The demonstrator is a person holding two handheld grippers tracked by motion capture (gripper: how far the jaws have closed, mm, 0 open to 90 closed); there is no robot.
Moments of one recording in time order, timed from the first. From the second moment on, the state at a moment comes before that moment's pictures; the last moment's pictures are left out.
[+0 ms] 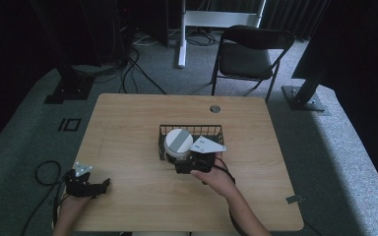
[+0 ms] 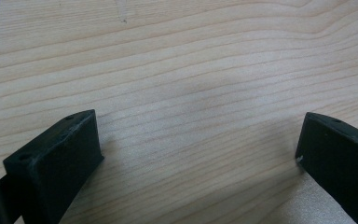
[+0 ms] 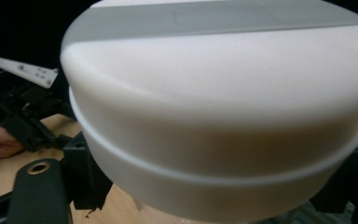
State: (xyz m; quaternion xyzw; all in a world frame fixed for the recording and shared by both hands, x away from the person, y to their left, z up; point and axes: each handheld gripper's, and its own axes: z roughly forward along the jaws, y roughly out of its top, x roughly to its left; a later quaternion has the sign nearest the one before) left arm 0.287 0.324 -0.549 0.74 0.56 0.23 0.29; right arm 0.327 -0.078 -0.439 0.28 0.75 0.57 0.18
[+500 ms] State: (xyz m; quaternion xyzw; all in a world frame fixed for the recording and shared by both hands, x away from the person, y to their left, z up) left arm 0.287 0.324 -0.549 0.74 0.56 0.23 0.29; right arm 0.355 -0.102 -0.418 0.37 0.69 0.55 0.27
